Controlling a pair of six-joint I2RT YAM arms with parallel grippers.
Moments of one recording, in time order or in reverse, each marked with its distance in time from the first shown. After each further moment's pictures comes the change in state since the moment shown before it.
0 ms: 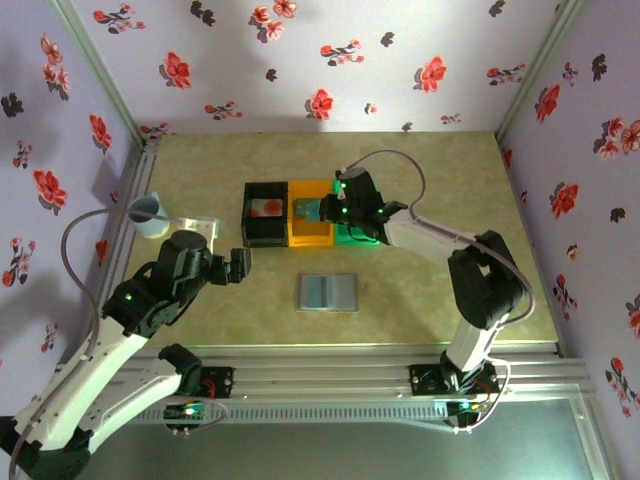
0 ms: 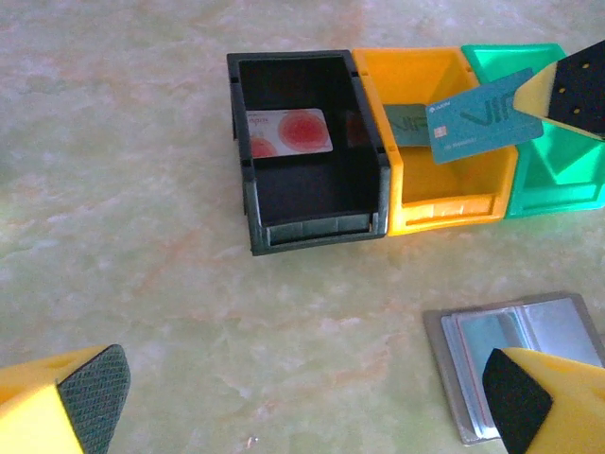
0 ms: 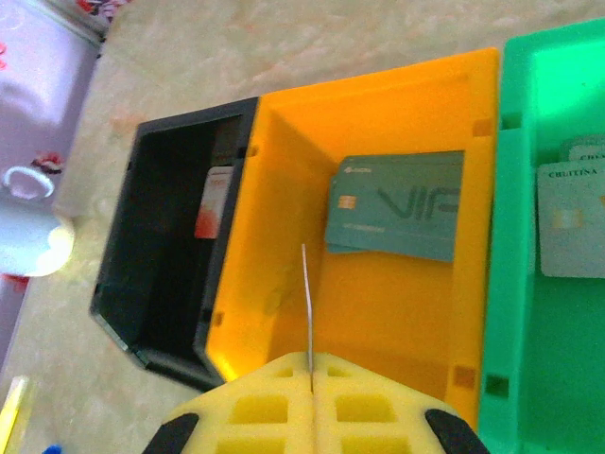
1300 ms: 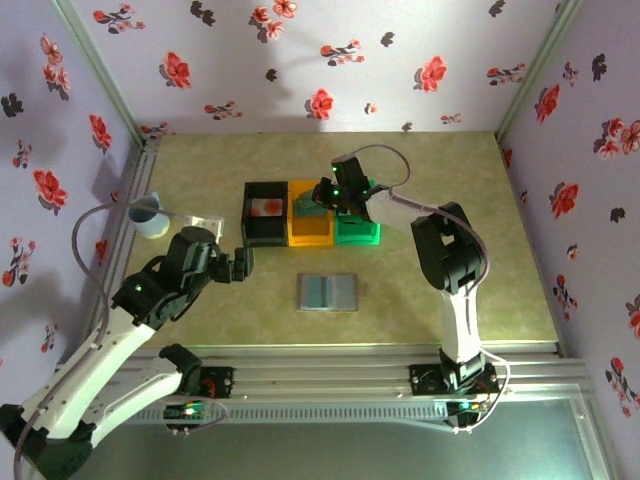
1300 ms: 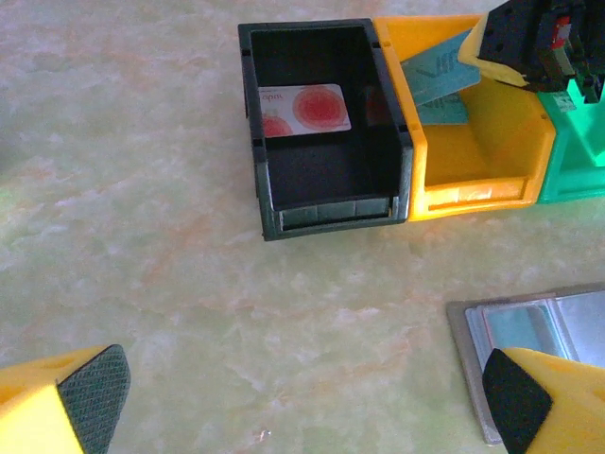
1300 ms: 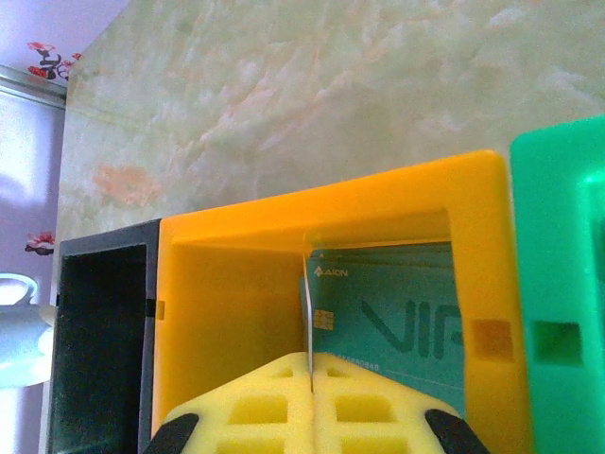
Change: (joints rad) left arm 0.003 0.065 -0.002 -0.001 -0.014 0.000; right arm -0.069 0.333 0.277 0.032 -0.086 0.163
